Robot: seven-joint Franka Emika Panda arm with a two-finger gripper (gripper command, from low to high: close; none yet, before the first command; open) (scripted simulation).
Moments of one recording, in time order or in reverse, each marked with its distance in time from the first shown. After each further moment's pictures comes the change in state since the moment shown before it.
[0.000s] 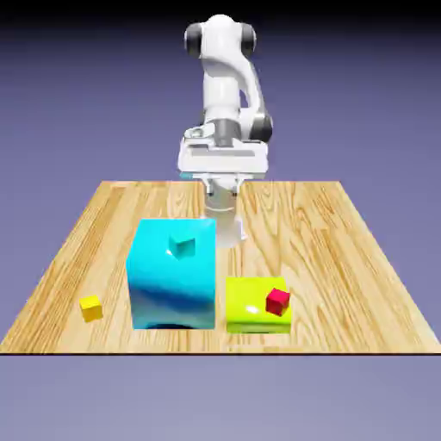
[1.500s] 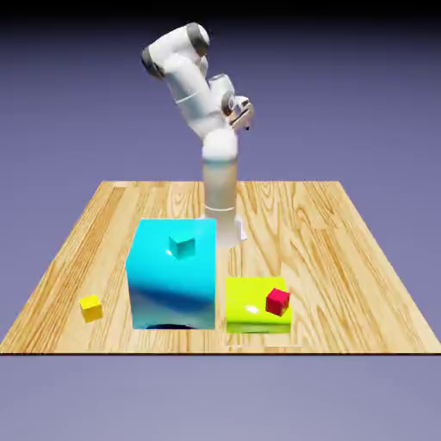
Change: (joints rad) arm 1.577 0.102 1.631 0.310 0.371 -0.235 -0.997
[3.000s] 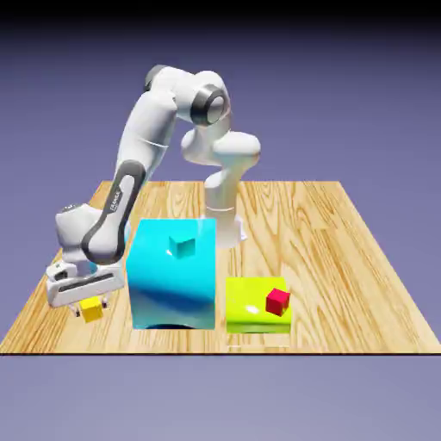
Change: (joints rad) arm 1.224 -0.094 1.071 0.288 0.511 -0.158 -0.872
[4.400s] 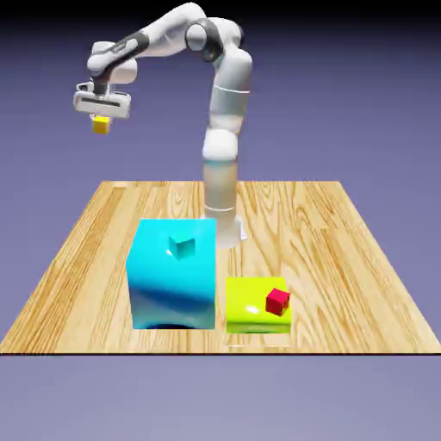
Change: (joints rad) arm -1.427 0.784 -0.143 -0.022 -0.837 -0.547 -0.195
